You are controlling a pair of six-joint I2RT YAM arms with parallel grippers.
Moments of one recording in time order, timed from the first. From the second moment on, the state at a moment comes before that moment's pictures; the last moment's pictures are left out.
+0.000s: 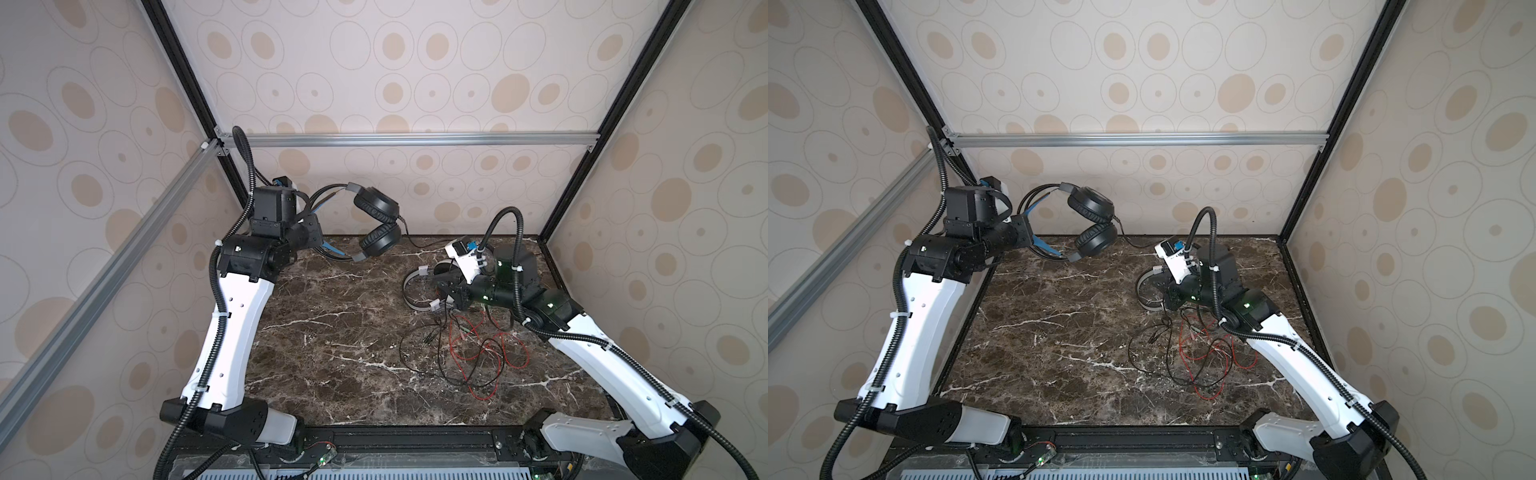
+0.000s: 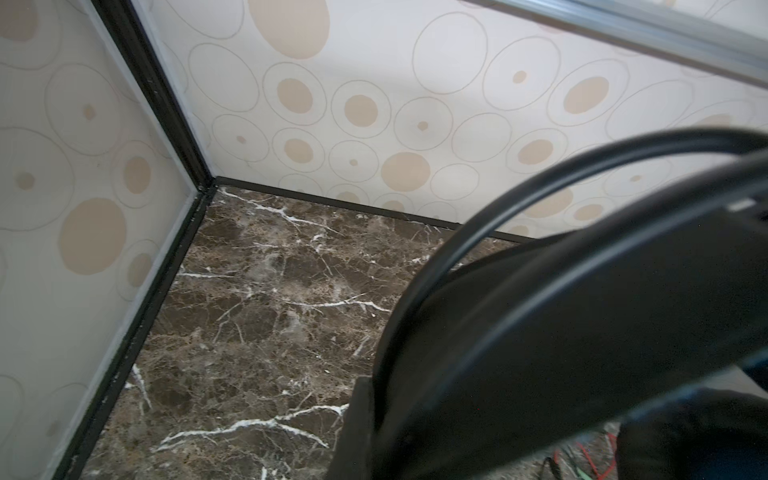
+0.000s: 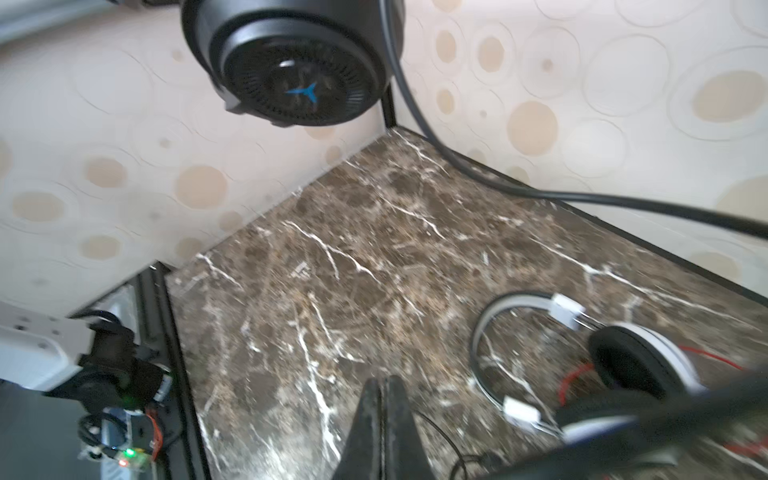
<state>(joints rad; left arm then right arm) -0.20 1.41 1.83 -0.99 -0.14 -0.30 0.59 1.20 1.30 -0.57 -0.27 -0.03</state>
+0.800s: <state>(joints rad) -0.20 1.32 1.40 -0.82 -0.16 -0.16 0.95 1.65 2.29 -1.08 0.03 -0.49</state>
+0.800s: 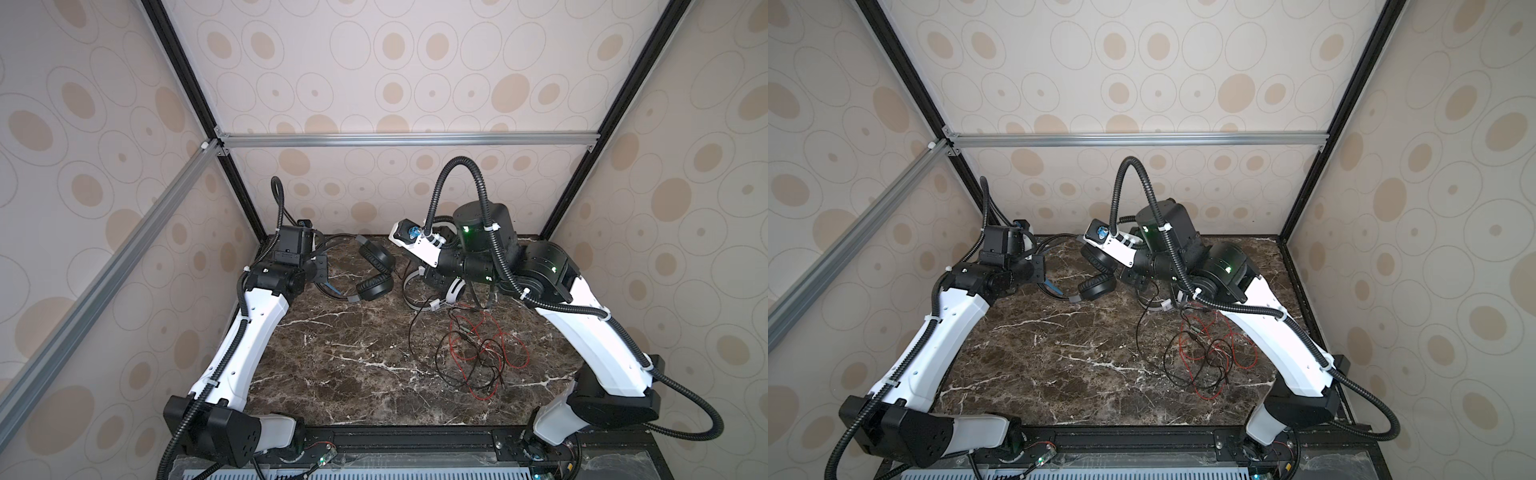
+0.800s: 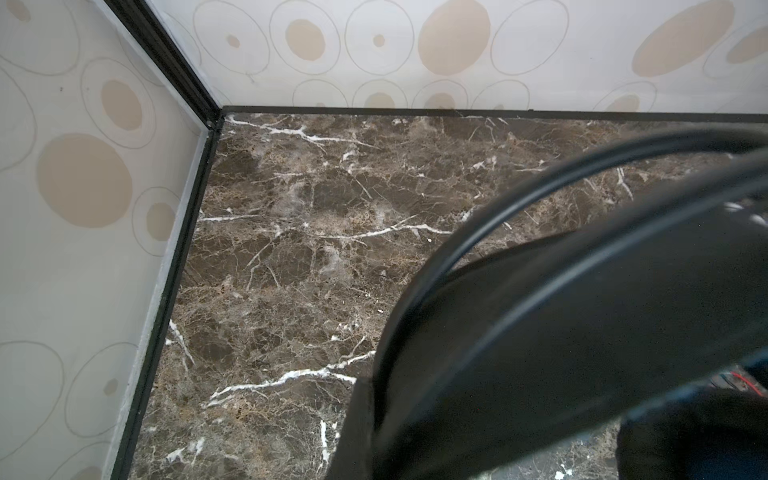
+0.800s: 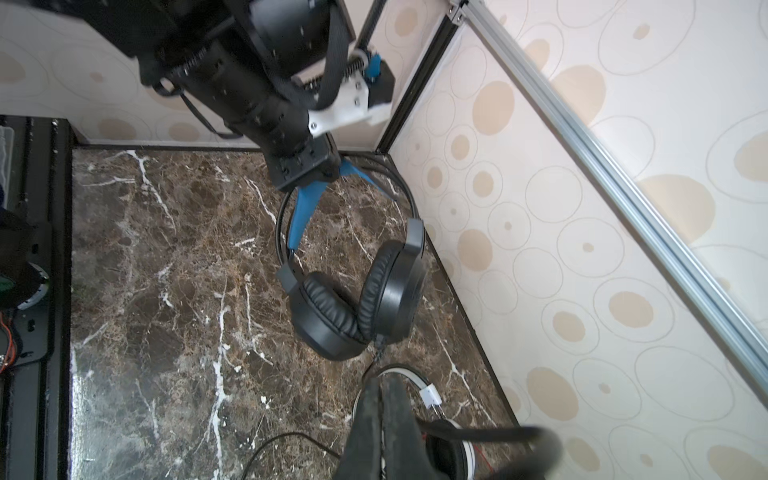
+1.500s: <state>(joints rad) -0.29 1.20 1.26 -0.78 -0.19 -0.06 0.97 1.79 2.45 -1.18 -0.14 -0.44</state>
